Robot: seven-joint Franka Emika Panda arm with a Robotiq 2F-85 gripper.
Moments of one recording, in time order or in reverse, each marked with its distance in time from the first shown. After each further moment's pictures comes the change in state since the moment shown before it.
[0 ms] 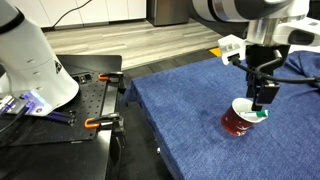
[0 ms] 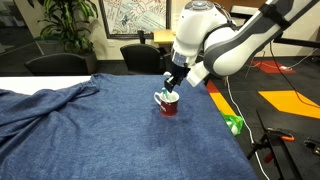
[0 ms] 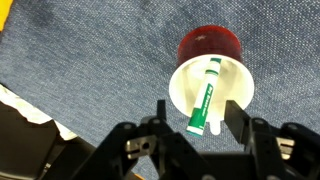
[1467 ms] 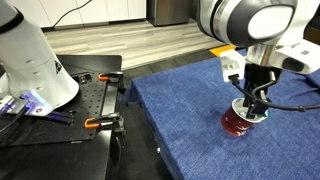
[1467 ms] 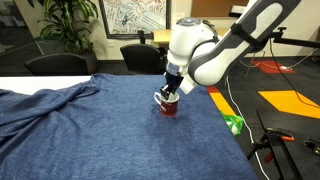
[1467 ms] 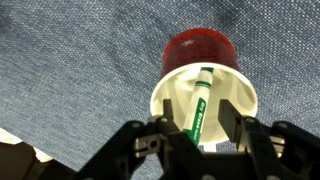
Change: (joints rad) arm -0.029 0.145 0.034 0.090 0.213 0.038 -0.155
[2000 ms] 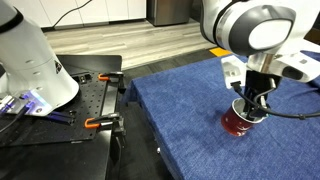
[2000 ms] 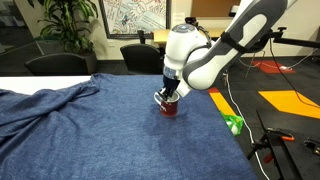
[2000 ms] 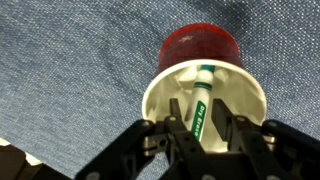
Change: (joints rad) arm -0.015 0.069 0.014 0.060 0.025 0.000 -0.033
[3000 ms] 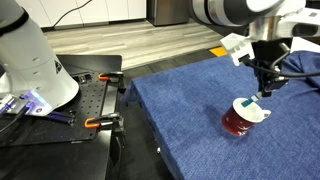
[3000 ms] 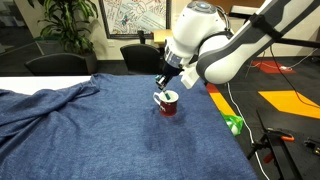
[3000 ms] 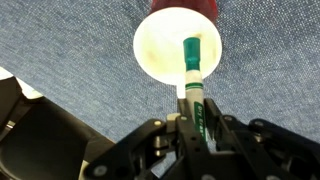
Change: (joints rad) arm 0.246 -0.149 -0.214 -0.138 -0.076 0.164 -0.009
